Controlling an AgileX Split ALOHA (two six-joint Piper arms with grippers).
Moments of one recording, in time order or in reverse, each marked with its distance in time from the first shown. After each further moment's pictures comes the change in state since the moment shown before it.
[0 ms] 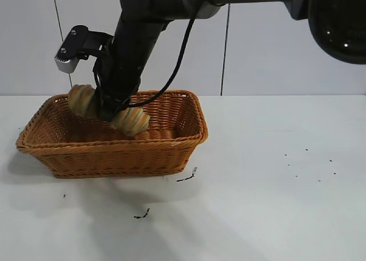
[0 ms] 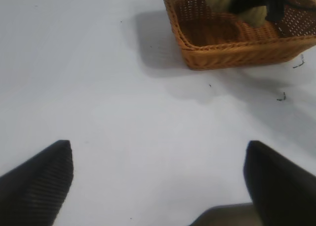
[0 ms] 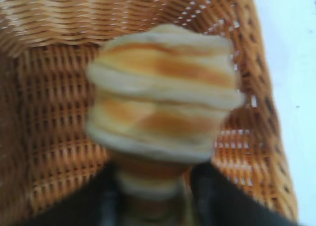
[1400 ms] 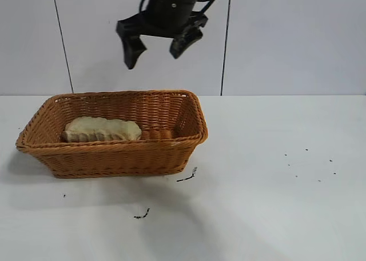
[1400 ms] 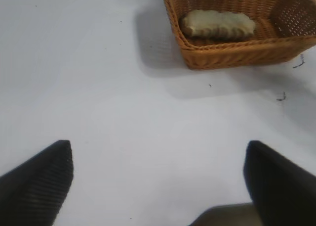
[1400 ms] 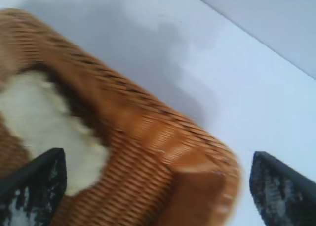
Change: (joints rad) left arm 0.000 0.000 0.000 0.000 0.000 0.000; right arm -0.417 -0.119 -0.002 -0.079 0.198 0.817
